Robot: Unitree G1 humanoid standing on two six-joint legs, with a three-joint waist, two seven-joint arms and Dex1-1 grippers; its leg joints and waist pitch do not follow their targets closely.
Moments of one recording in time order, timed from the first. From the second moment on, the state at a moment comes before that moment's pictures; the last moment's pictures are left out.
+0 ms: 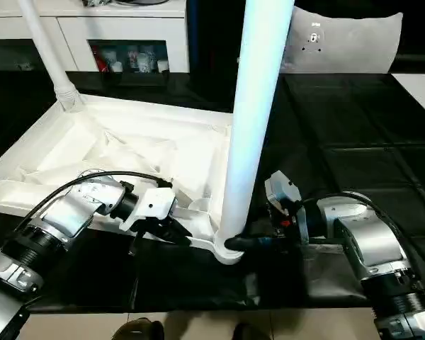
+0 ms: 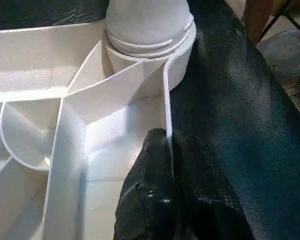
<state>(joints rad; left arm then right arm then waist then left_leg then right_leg) -0.64 0.41 -0.47 0.48 -0.01 -0.05 -1.42 -0.35 -0.62 0.16 0.14 0.36 0.34 1.45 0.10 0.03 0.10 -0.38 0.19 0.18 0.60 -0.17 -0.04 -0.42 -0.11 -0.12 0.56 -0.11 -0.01</state>
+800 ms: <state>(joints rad) -0.70 0.03 -0.28 0.57 0.09 0.42 -0.61 -0.47 -0.12 -0.05 0.32 0.12 0.33 0.31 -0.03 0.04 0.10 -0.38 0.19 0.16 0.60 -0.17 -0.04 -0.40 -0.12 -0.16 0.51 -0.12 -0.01</state>
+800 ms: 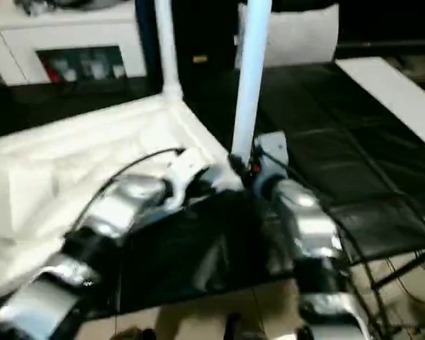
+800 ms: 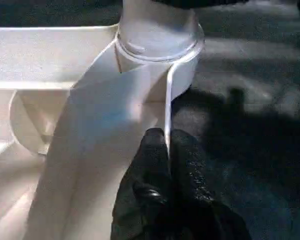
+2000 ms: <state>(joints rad) -0.64 0.41 -0.44 0.50 0.01 -0.04 -1.32 -0.37 -0.62 0.11 0.15 0.35 0.31 1.33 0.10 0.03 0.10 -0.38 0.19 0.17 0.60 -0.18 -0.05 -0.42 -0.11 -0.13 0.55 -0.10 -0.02</state>
